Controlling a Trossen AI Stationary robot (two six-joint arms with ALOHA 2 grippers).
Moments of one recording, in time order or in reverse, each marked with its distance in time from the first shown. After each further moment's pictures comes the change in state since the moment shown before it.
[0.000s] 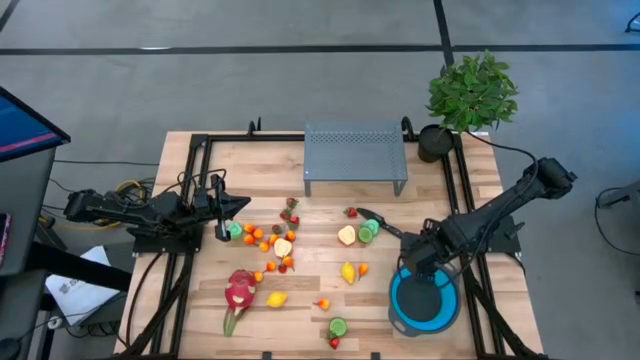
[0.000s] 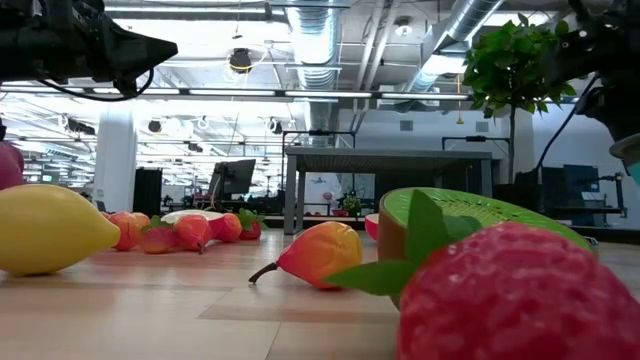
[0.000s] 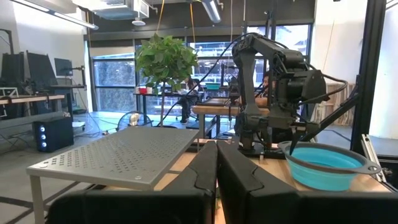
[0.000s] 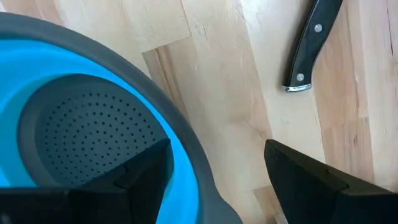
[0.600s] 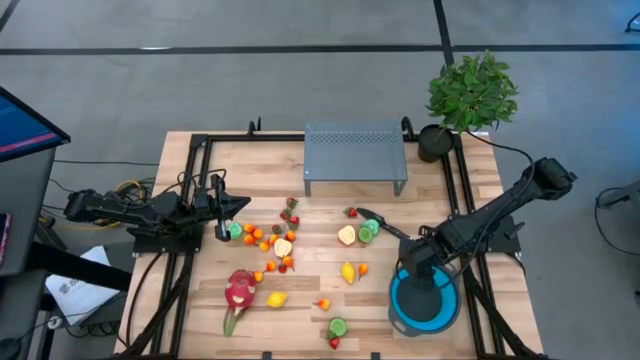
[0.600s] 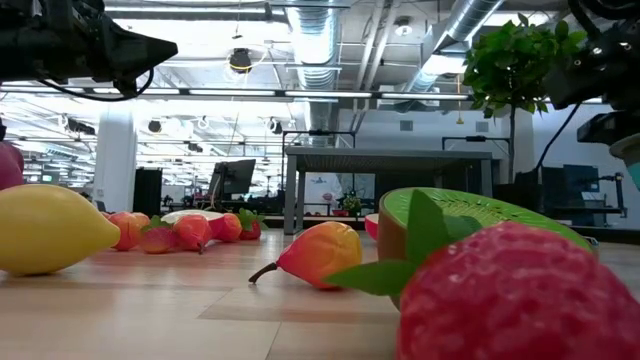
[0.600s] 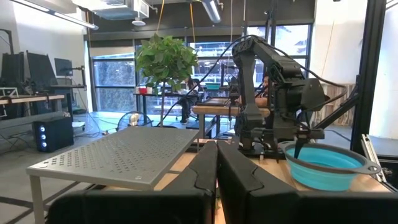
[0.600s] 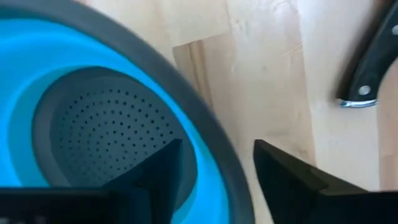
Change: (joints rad) left arm 0.000 0.000 0.000 0.000 0.000 0.000; right arm 0.005 0.000 -0.111 0.195 -0.085 -0.051
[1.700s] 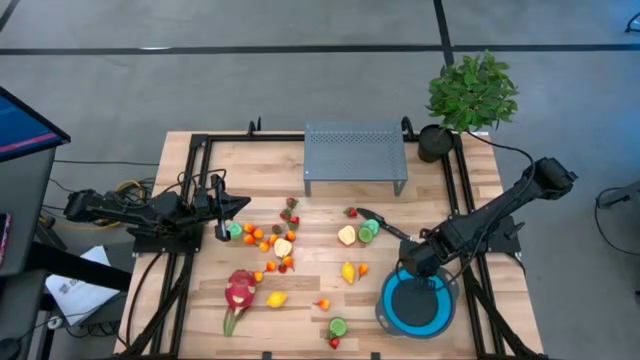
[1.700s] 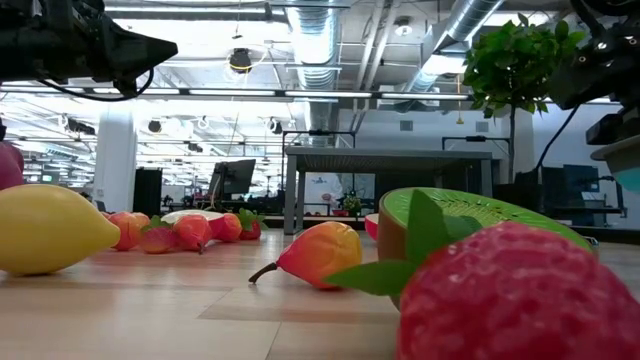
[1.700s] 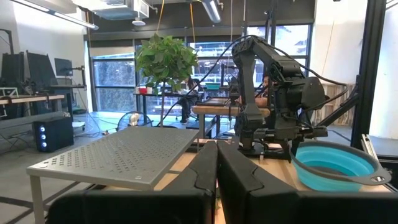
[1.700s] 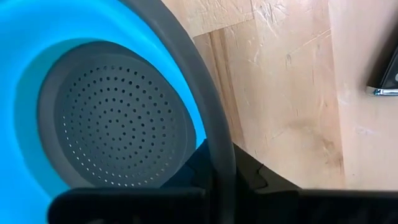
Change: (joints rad) left arm 0.000 0.000 0.000 0.000 0.000 0.000; right arm 0.000 -0.003 0.001 0.011 -0.057 0.034
